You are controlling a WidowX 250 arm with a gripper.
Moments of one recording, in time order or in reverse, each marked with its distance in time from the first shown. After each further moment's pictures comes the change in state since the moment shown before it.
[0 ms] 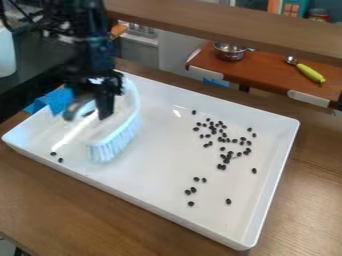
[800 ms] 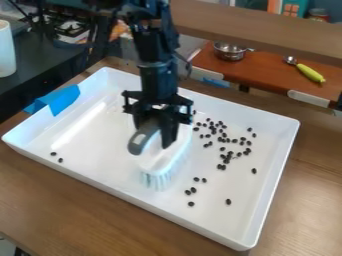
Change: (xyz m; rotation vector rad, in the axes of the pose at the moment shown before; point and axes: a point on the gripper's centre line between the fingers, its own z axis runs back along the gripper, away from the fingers) arm -0.006 -0.116 -0.021 -0.033 -0.048 -0.038
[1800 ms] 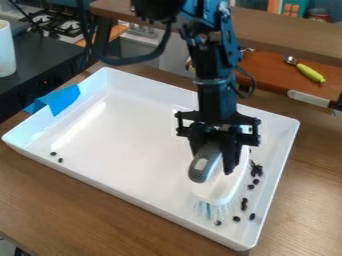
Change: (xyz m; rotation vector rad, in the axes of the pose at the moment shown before) arm -0.007 -0.073 -0.006 -0.081 0.005 -0.011
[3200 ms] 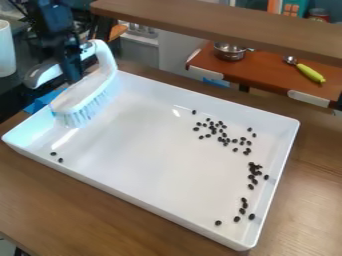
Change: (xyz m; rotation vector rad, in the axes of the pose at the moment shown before) arm -0.008 0.219 0.108 0.001 -0.130 0.017
